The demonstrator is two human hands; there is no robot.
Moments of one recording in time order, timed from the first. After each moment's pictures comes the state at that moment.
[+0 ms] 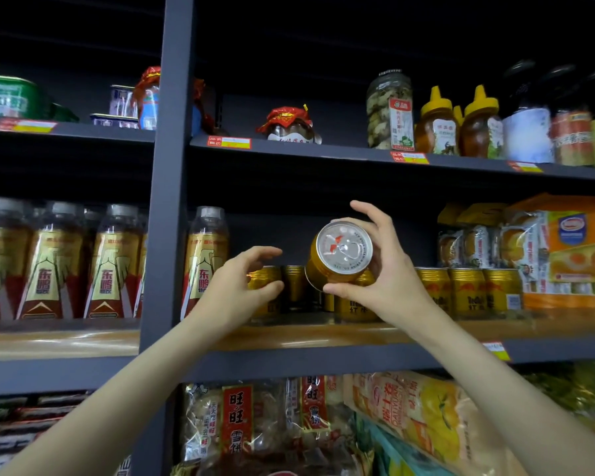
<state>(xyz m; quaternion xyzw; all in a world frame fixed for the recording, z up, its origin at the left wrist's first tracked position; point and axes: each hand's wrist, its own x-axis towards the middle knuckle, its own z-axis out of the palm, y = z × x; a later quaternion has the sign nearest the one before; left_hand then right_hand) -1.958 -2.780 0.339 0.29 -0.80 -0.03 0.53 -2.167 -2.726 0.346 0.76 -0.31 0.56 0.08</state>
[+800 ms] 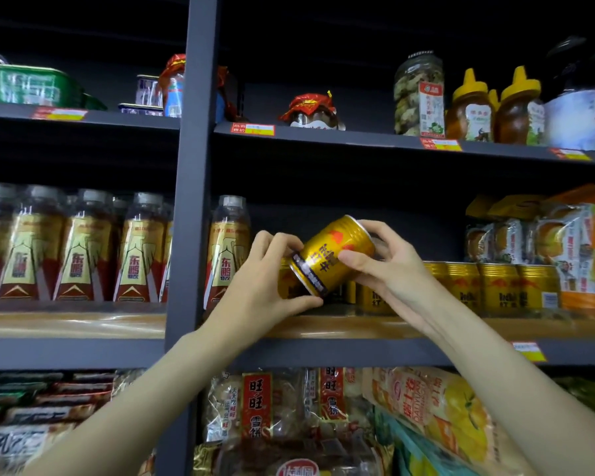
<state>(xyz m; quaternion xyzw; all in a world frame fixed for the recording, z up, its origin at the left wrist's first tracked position) -1.958 -2.766 0.326 0.26 -0.79 0.14 0.53 -2.153 -2.748 0.348 0.67 -0.25 0.64 -0.28</state>
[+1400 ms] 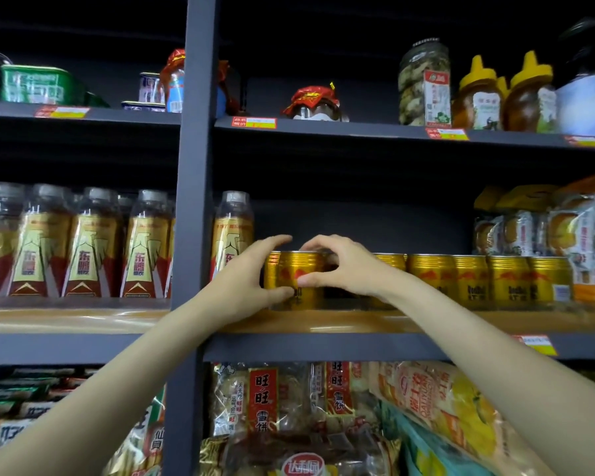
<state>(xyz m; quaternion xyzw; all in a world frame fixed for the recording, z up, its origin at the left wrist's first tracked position) -1.939 -2.775 0.339 0.34 -0.84 0.05 0.42 -2.130 -2.785 0.362 0.83 -0.43 0.36 0.01</state>
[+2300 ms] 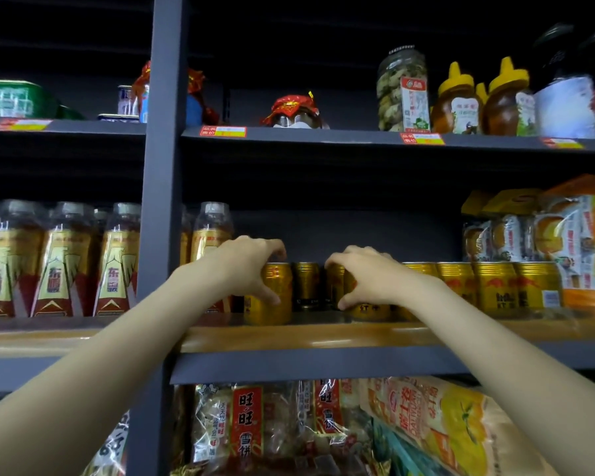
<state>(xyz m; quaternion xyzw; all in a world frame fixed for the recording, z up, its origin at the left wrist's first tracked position) -1.970 -2.783 0.386 0.50 -0.82 0.19 0.20 -2.171 -2.784 0.373 0.76 -0.58 0.17 0.23</state>
